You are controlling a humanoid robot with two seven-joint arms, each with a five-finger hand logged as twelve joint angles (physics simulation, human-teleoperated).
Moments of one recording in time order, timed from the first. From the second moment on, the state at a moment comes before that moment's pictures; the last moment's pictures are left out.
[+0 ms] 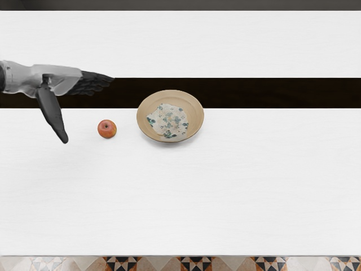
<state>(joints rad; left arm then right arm) -1.24 0.97 -0.27 -1.40 0.56 -0.61 0.21 -0.06 0.00 -0.06 0.23 -0.06 0.10 0.07</state>
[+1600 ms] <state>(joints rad) -1.21 0.56 -0.06 -1.45 1.17 -0.11 0.61 -0.06 0.00 -0.06 0.22 -0.06 0.10 0.07</state>
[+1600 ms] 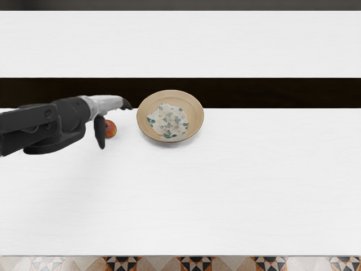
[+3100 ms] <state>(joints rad) -1.14 0.46 -0.03 -1.27 1.28 -0.11 0.61 -0.06 0.00 -0.06 0.22 -0.06 0.10 0.07</state>
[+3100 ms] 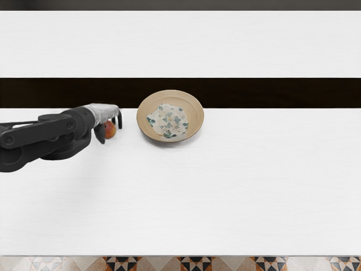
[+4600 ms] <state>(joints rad) -1.32 0.21 -0.06 -1.25 1.21 -0.07 0.61 -0.06 0.00 -0.06 0.22 -0.06 0.09 0.07</state>
